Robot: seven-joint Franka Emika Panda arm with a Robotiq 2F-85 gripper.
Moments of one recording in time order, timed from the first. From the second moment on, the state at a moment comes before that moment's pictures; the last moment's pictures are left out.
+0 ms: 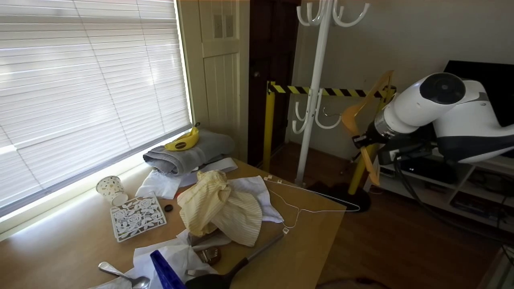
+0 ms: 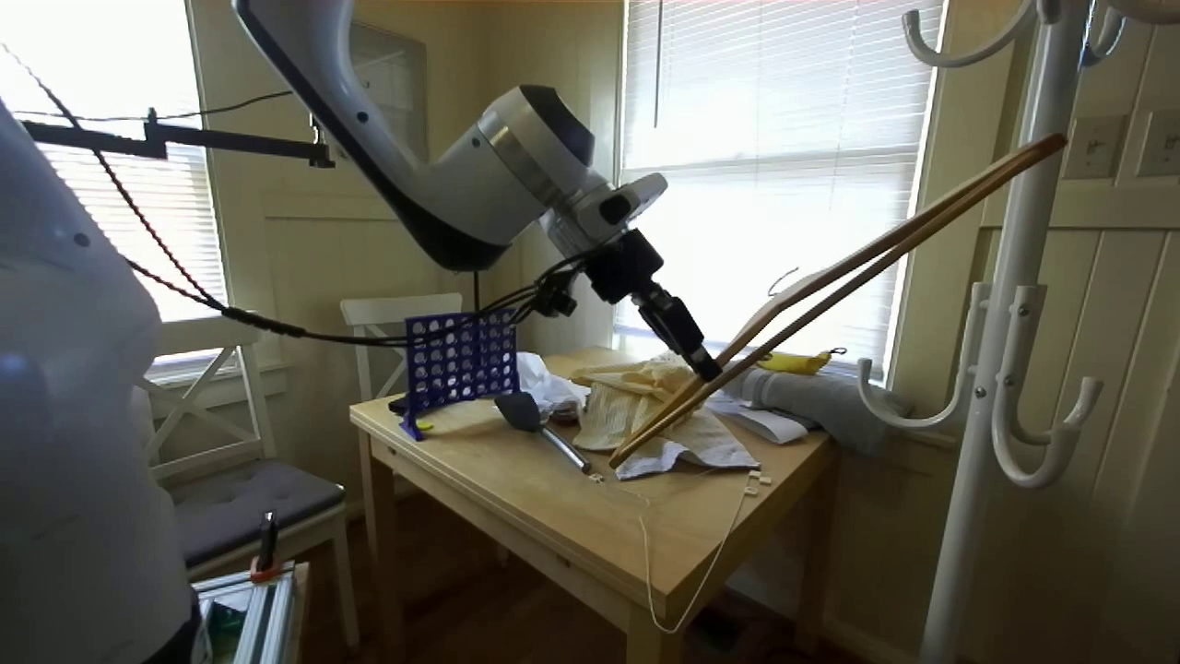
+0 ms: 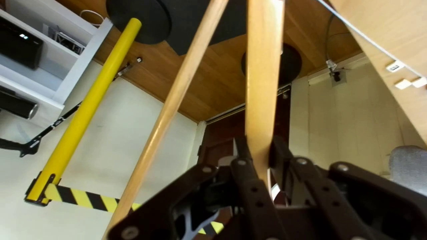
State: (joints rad) arm 0.10 -0.30 0.09 -2.58 -1.05 2.55 1.39
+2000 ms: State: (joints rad) arm -0.08 -0.48 -0.14 -2.30 -1.48 3.10 1.95
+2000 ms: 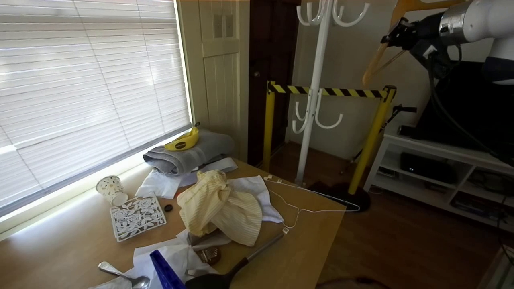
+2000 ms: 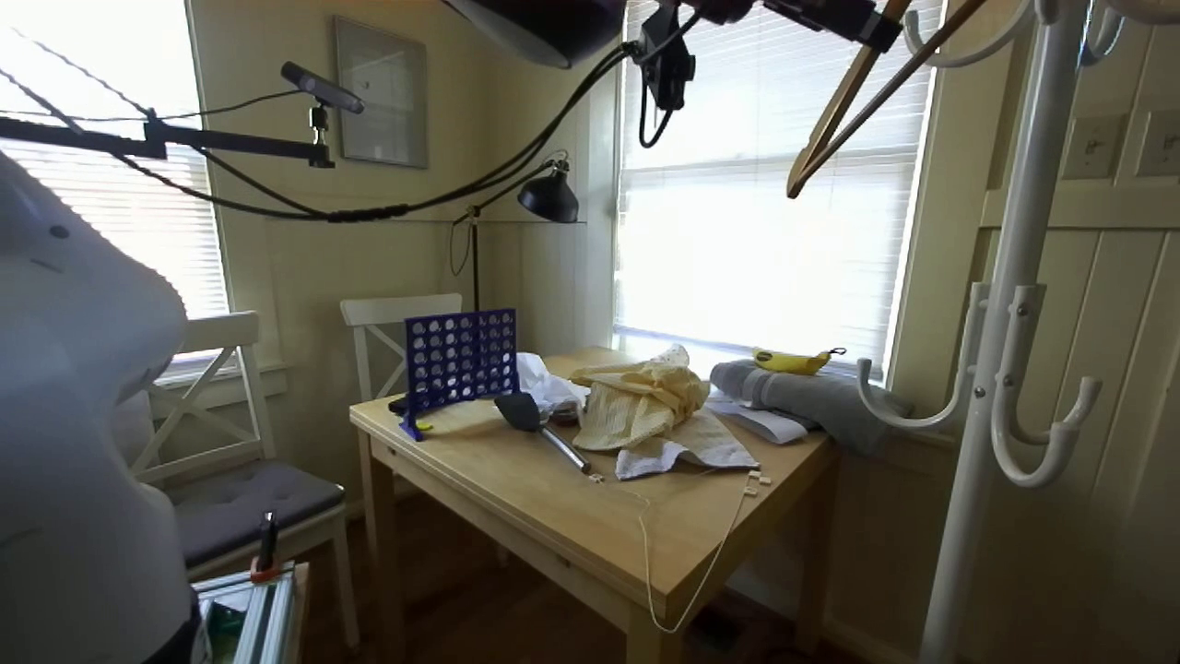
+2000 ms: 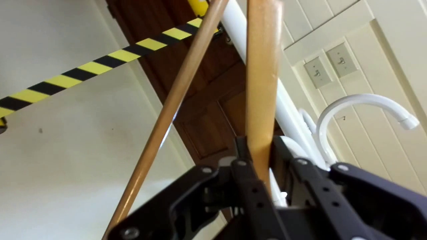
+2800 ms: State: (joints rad) arm -0.07 -0.27 -0.20 -2.23 -1.40 3.40 1.97
